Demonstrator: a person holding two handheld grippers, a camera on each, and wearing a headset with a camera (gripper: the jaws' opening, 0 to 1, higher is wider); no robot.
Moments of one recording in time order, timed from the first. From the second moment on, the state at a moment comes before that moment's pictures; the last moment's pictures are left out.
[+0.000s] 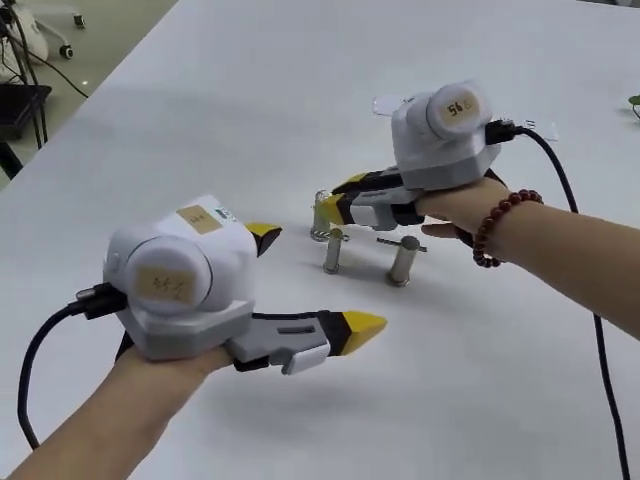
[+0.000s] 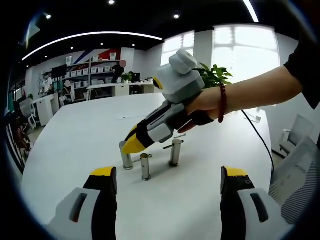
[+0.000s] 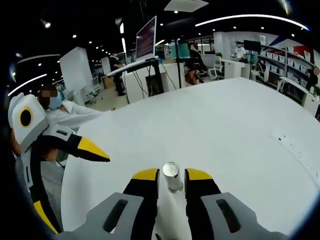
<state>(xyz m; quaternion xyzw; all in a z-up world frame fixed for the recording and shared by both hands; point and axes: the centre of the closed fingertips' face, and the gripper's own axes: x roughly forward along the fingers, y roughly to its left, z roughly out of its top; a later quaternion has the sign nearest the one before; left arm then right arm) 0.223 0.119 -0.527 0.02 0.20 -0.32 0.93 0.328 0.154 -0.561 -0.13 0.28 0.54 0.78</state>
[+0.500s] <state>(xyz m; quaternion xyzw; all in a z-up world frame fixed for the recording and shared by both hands) 0.225 0.121 -0.526 0.01 0.20 -0.32 0.93 0.335 0.162 -0.566 -0.15 0.27 0.55 0.78</state>
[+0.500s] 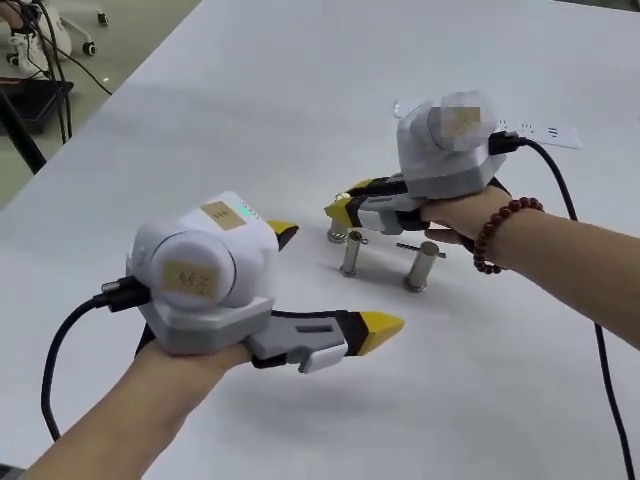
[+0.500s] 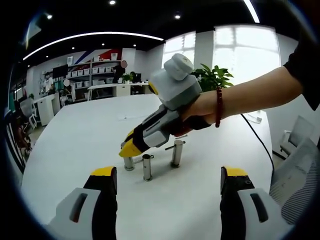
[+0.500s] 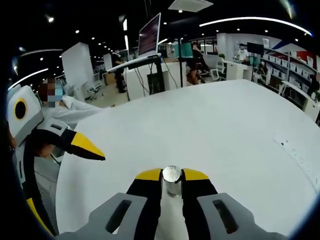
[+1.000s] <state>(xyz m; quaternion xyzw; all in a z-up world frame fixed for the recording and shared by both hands) 0.226 0.121 -0.523 0.01 0.19 -0.31 0.93 0.336 0.158 -0.566 -0.16 0.27 0.54 0.78</state>
